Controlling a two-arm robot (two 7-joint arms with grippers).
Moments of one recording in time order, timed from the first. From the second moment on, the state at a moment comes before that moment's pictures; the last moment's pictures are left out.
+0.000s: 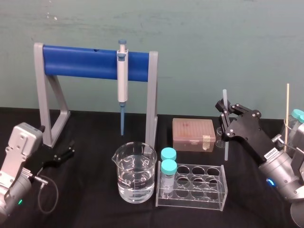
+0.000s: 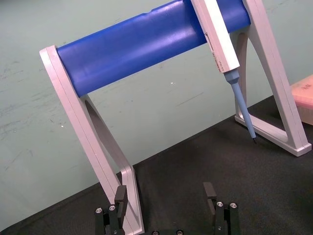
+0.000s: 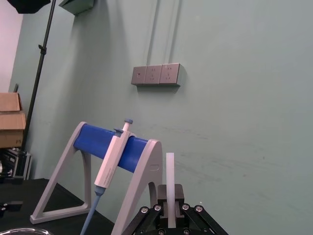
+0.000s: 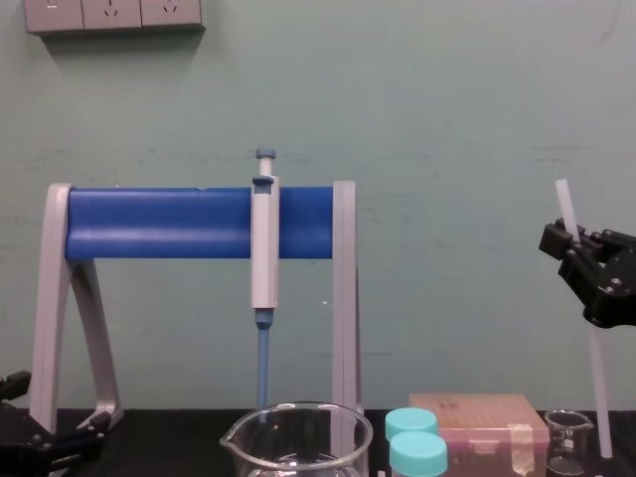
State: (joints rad) left arm -0.20 0.60 0.45 -1.41 -0.25 -0.12 0.03; right arm 0.24 0.33 -0.21 -1.31 0.34 -0.55 0.50
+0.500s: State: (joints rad) left arm -0.20 0.60 0.45 -1.41 -0.25 -0.12 0.03; right arm 0.24 0.33 -0.21 -1.31 0.34 -0.55 0.50
